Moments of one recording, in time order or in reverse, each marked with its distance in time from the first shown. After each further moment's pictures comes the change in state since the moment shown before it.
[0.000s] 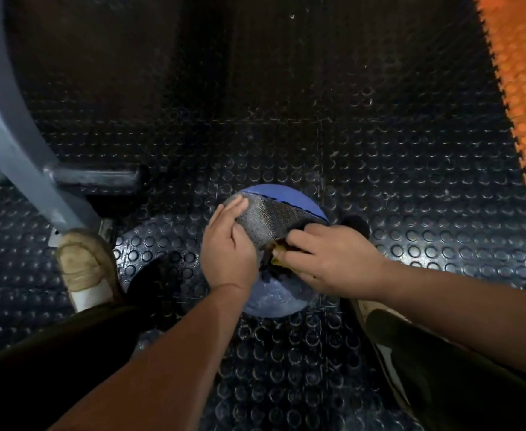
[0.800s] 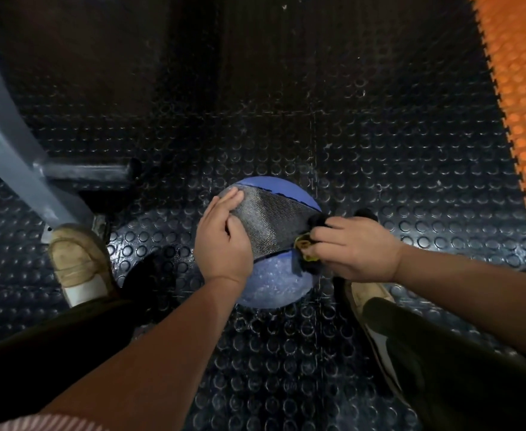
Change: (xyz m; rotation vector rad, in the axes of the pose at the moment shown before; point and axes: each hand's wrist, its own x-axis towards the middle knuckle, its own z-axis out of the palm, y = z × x) left_hand -0.002 -0.002 0.000 0.002 -0.020 0.057; right_hand -0.041 0.029 0.003 0.096 -0.049 -0.036
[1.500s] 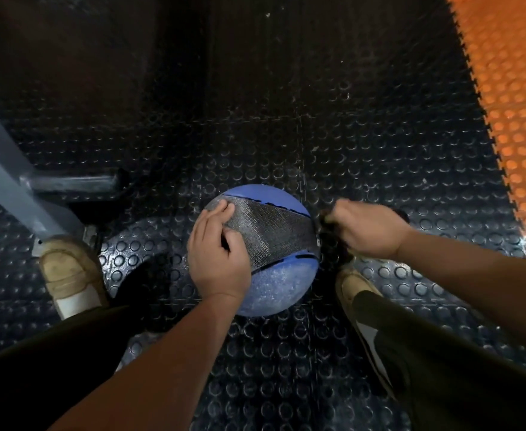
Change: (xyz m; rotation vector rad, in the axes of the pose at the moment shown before) left_hand -0.014 0.002 0.006 0.109 0.038 0.142; right_hand -0.029 0.035 0.006 0.047 -0.223 0.584
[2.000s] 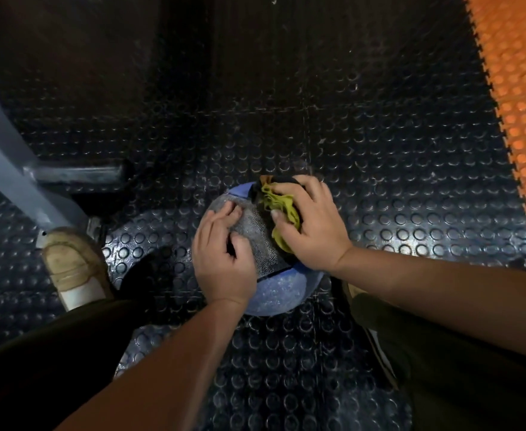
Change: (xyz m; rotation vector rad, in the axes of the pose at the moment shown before) left_hand -0.012 -0.008 -0.006 0.025 0.022 0.056; right_hand 0.037 -0.097 0.010 0.500 0.477 0.179
